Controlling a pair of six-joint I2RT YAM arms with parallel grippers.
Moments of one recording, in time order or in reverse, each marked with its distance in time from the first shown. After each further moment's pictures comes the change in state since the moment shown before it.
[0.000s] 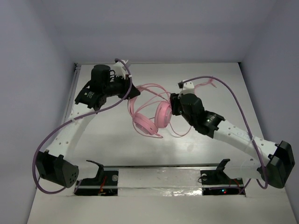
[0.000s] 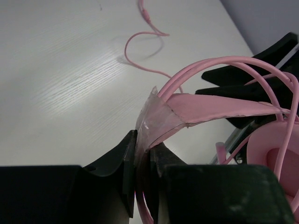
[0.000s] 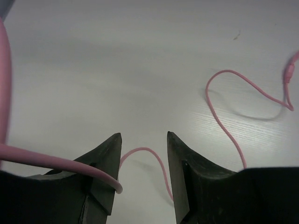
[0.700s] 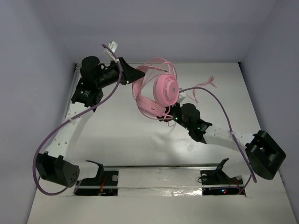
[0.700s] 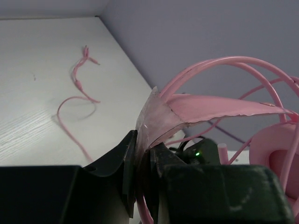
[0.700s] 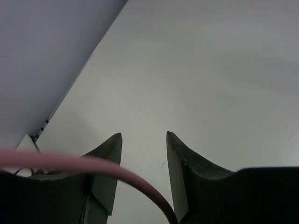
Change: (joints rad) left arm 0.058 0.000 0.041 0.393 0.191 -0.454; right arm -0.041 0.107 -0.311 0.699 -0.412 0.177
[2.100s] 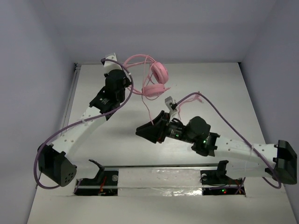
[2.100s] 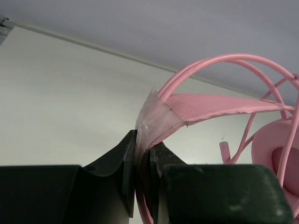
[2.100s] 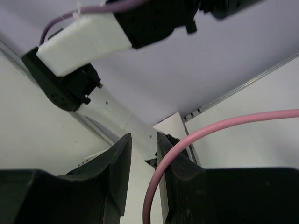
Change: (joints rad) left arm -0.246 0.021 -0.138 0.027 -1.289 0.205; right arm 0.385 -0.178 0.071 0.143 -0.239 0.126
